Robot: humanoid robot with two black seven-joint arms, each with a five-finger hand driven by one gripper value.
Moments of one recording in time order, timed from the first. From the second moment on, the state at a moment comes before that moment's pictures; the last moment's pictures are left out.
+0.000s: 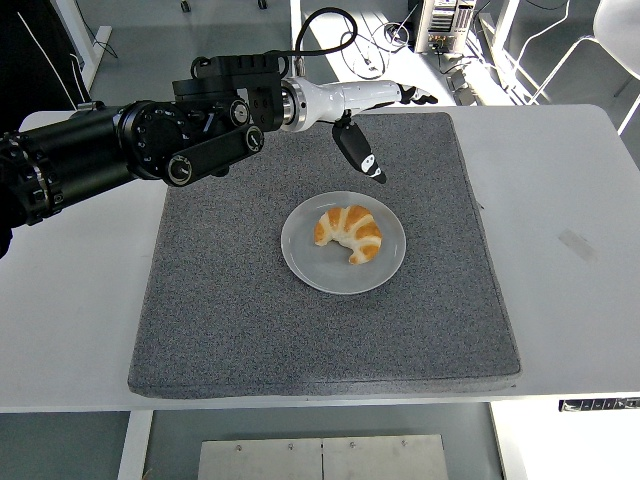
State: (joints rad) left arm -1.54 0.01 0.24 -0.68 0.72 -0.11 -0.28; right arm -0.06 0.00 0.00 0.09 -0.06 0.00 0.34
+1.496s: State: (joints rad) left arm -1.05 0.00 -0.79 -0.42 -0.19 -0.12 -0.09; right arm -0.06 0.00 0.00 0.09 -0.06 0.01 0.34
